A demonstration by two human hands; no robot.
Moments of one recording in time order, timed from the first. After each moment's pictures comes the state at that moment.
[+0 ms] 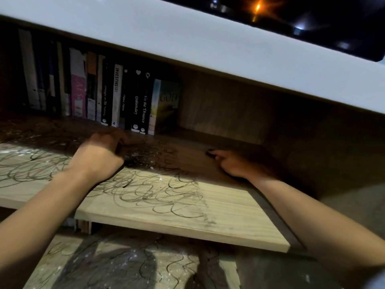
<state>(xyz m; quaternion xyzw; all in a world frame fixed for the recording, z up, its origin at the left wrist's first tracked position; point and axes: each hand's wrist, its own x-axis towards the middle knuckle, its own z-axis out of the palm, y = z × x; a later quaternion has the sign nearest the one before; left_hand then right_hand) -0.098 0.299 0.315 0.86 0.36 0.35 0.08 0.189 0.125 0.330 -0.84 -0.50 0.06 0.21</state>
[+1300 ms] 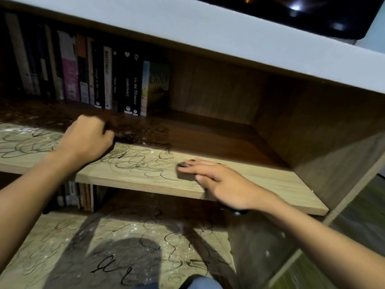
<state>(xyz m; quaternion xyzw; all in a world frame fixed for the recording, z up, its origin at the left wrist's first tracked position) -0.120 0.269 0.323 0.86 0.36 0.35 0.06 0.060 0.006 0.331 -0.73 -0.65 0.08 0.20</state>
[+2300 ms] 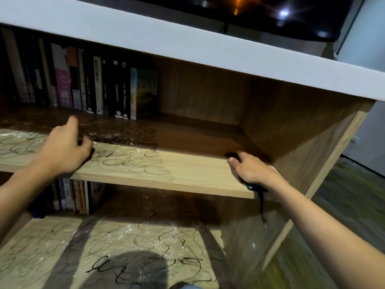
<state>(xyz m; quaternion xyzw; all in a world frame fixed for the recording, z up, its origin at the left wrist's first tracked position) -0.146 0.232 0.321 0.83 0.37 0.40 0.11 0.145 -0.042 0.340 -0.93 -0.34 0.03 0.13</state>
